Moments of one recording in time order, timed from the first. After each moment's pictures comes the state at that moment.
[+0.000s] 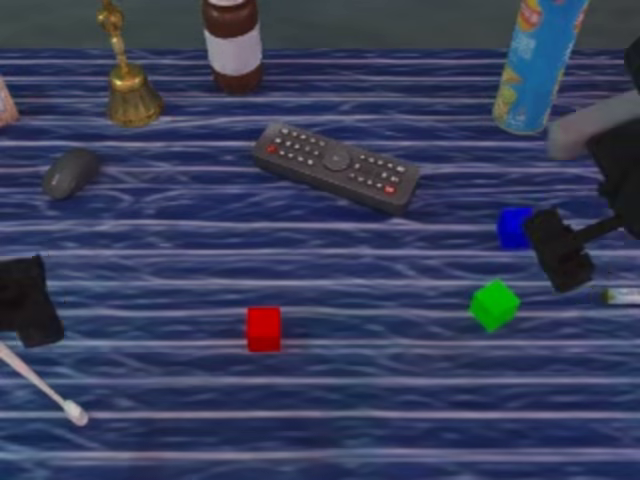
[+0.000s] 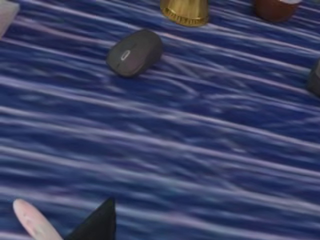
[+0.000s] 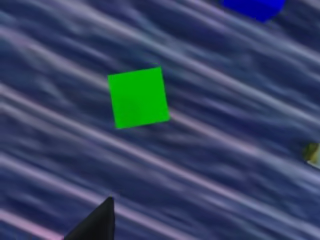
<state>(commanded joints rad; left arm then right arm) -0.09 0.51 0.34 -0.32 -0.03 -0.28 0.32 1.51 1.08 -0.78 0.00 -0.11</state>
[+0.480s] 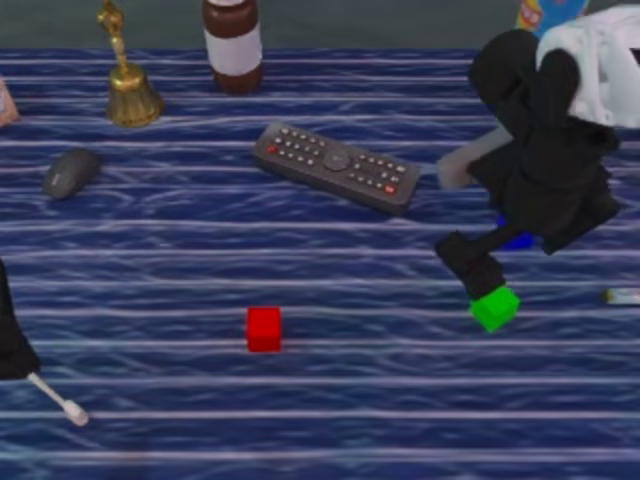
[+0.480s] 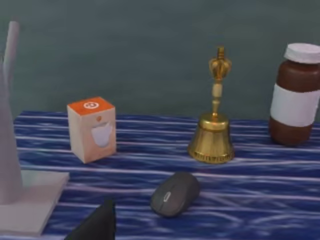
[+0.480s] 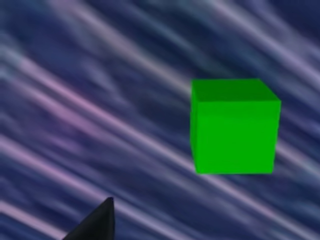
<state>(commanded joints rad) 0.01 0.04 0.02 -0.03 0.00 -0.03 0.42 1.99 1.46 -1.02 0.00 -0.15</state>
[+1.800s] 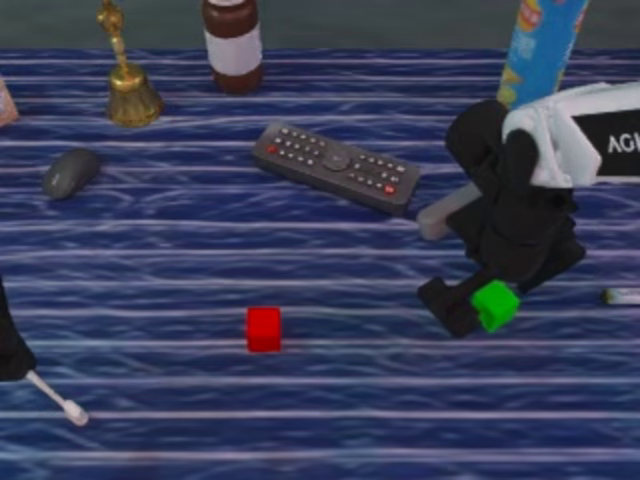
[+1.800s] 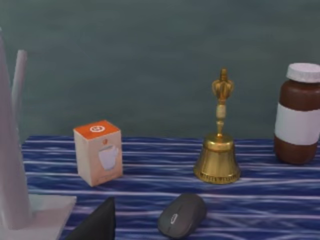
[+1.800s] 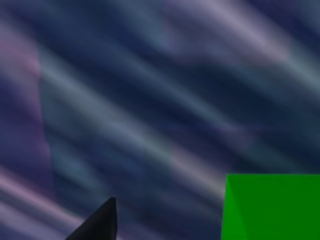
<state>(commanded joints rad) 0.02 0.00 0.00 0.00 0.00 0.00 0.43 2.15 1.34 -0.76 0.00 -0.15</state>
